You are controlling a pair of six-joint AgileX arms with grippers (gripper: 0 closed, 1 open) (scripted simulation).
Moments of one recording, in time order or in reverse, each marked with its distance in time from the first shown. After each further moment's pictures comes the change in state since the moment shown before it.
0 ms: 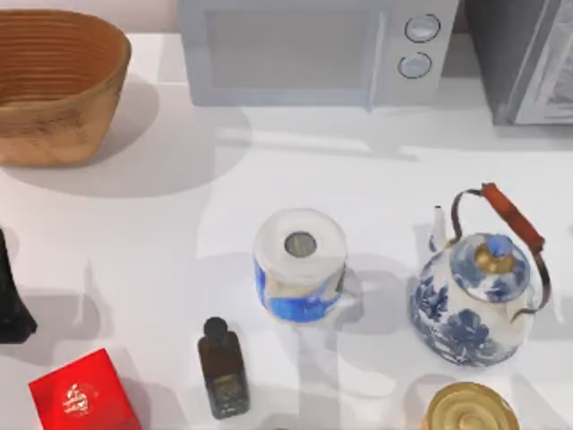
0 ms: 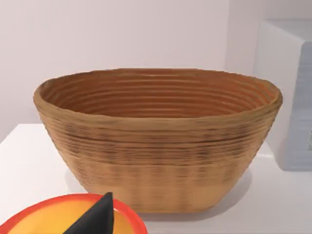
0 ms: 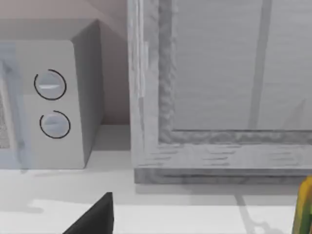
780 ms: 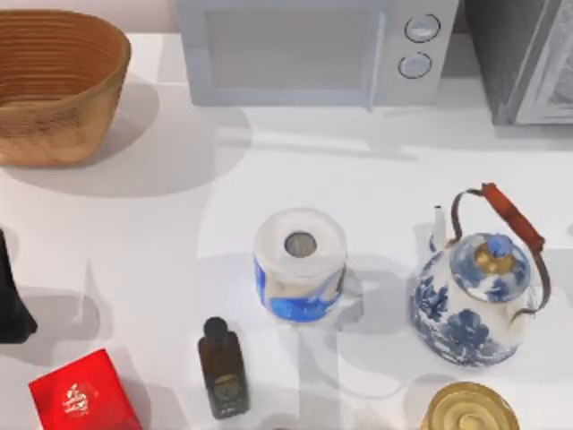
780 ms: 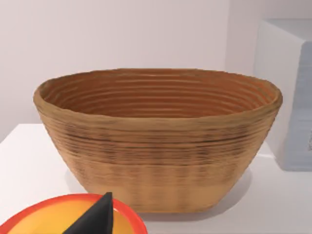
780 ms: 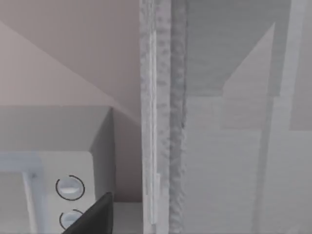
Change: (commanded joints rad) left arm 0.000 0.000 0.000 0.000 0.000 0.000; right arm 0.057 0.323 0.466 -0.089 0.041 0.008
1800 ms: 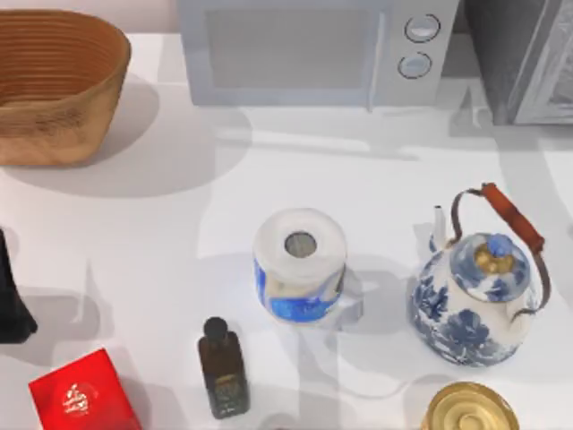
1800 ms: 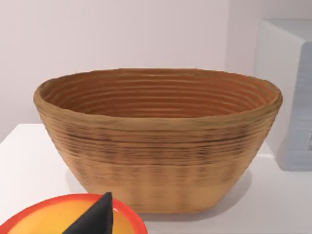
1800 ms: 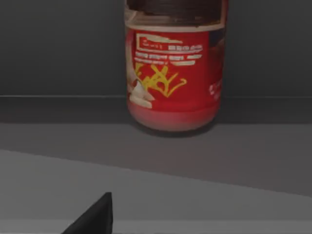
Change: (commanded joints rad) left arm 0.000 0.000 0.000 0.000 0.000 0.000; right arm 0.106 0.872 1.094 -0.289 0.138 0.006
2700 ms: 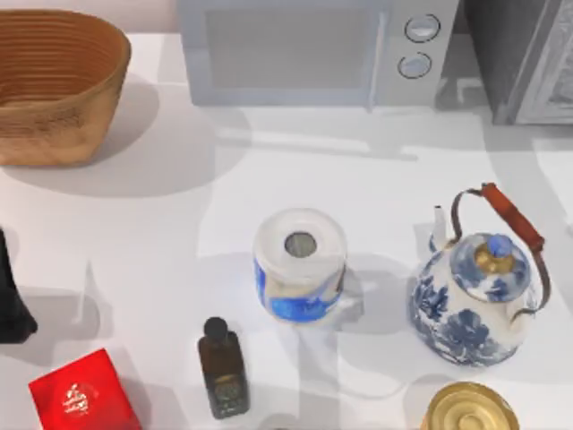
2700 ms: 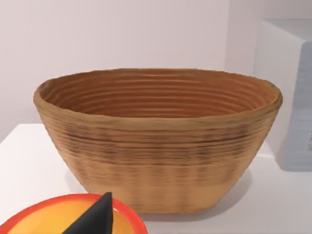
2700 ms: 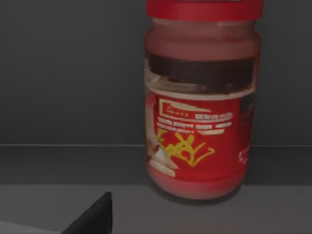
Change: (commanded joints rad) left arm 0.000 0.000 0.000 0.000 0.000 0.000; right arm 0.016 0.168 0.217 -0.034 0.015 0.002
